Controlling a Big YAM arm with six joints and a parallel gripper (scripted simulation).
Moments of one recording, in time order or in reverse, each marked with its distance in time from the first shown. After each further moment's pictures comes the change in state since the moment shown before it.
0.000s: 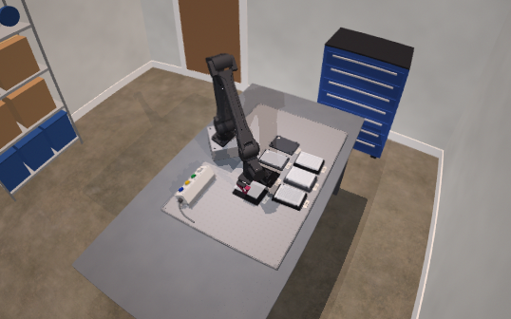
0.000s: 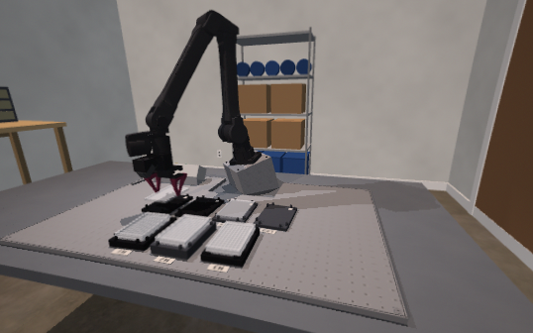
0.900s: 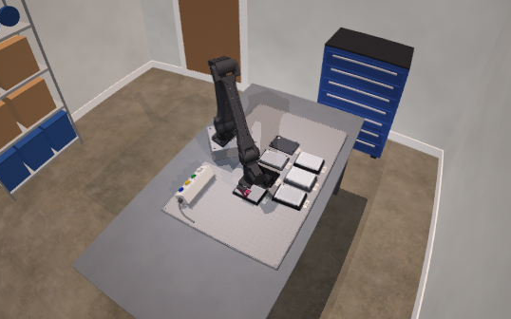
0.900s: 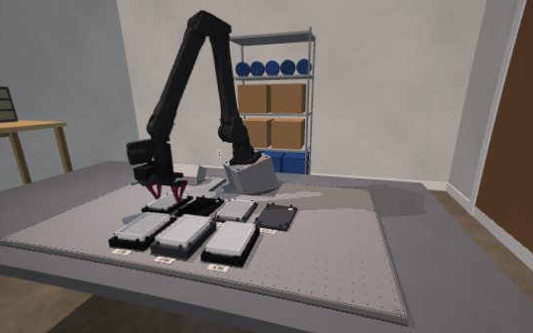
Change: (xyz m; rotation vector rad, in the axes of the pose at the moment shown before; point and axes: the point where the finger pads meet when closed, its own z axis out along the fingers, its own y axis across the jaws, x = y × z) arm -0.001 -0.001 0.026 0.002 0.000 0.001
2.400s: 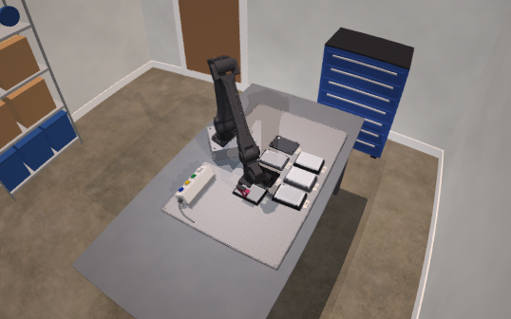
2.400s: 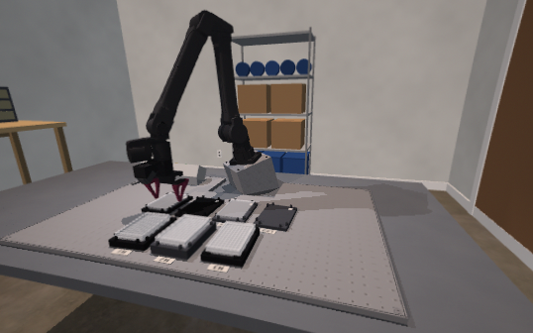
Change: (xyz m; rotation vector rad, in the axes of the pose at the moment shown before) arm 0.000 0.000 -0.007 -0.001 0.001 -0.001
